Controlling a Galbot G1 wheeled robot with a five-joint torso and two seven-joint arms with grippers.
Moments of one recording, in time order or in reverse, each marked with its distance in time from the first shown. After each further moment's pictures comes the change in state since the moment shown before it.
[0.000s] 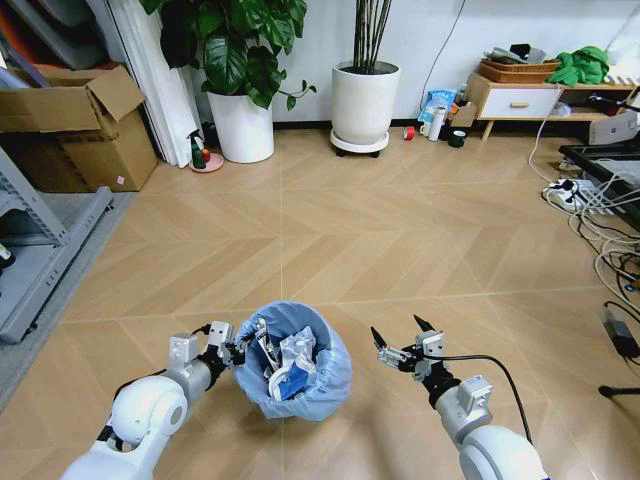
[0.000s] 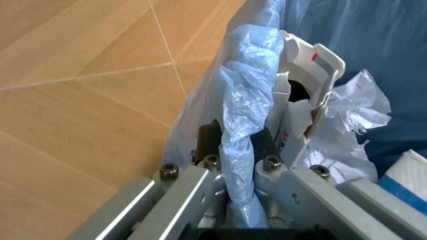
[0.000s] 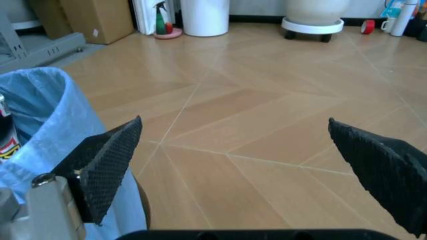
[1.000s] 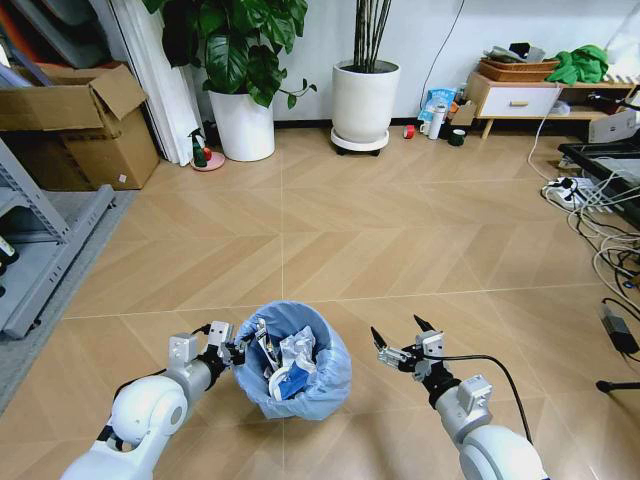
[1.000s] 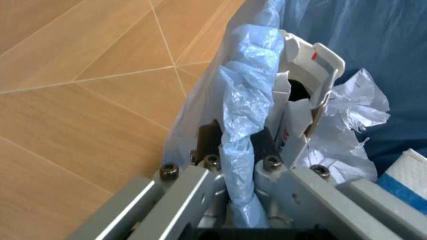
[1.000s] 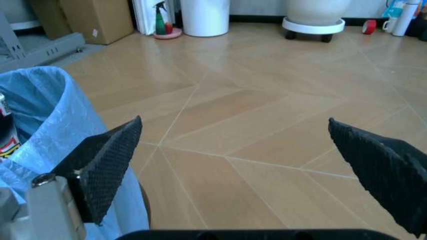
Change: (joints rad) left arm -0.001 0.000 0.000 0.000 0.000 0.000 0.000; right arm 0.000 0.000 0.000 0.000 0.000 0.000 0.000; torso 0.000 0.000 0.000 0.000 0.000
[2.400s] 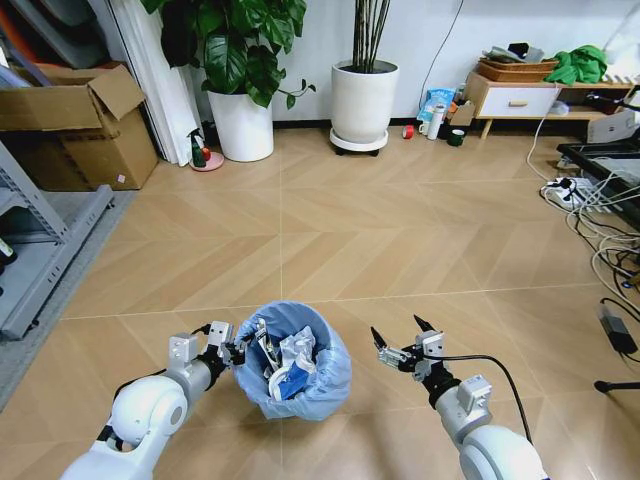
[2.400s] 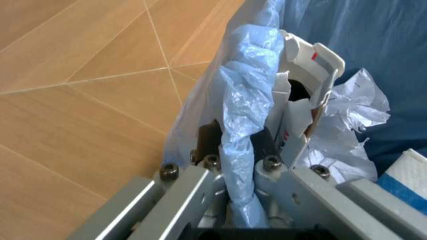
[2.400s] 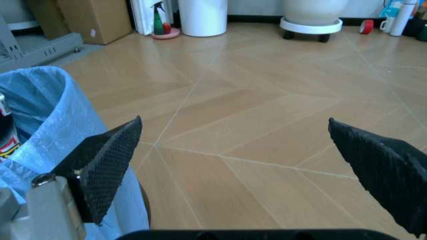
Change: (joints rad) left arm 0.000 0.000 0.000 0.000 0.000 0.000 0.000; right arm 0.000 0.000 0.000 0.000 0.000 0.000 0.000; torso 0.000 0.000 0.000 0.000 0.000
